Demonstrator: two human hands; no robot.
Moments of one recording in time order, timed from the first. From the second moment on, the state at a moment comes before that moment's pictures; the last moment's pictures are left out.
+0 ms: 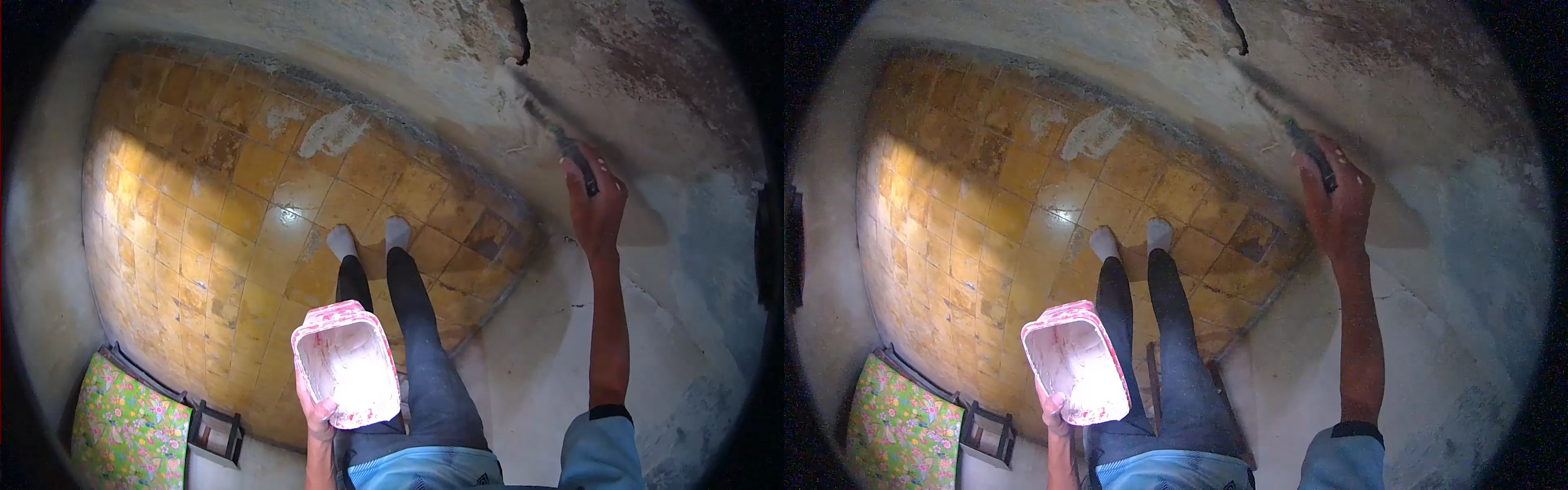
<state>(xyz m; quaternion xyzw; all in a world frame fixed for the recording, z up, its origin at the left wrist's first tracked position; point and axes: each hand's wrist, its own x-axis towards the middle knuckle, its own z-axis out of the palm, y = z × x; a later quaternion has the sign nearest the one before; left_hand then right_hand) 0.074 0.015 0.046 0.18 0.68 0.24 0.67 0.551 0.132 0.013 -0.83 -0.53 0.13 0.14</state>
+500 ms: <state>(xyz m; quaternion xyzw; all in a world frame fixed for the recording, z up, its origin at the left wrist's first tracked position) 0.075 0.012 0.048 0.18 0.68 0.24 0.67 0.544 0.141 0.029 -0.83 -0.51 0.15 0.18</state>
